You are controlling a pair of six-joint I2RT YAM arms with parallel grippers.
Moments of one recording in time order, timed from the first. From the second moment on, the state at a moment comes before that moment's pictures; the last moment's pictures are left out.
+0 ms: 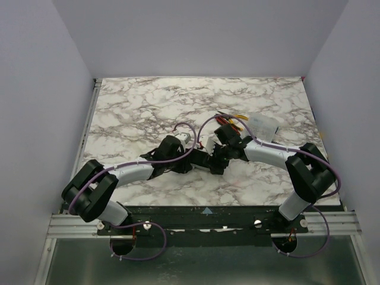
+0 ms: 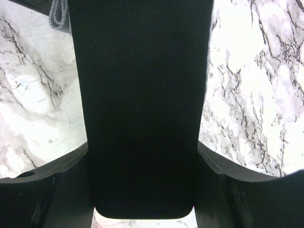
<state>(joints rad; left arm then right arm) -0.68 1.45 0.61 0.08 0.16 -0.43 0.68 1.65 0.91 -0.32 -0.33 -0.51</state>
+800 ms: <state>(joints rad) -0.70 1.38 0.55 0.14 0.07 -0.30 0.67 1.65 0.91 -0.33 -0.35 -0.55</state>
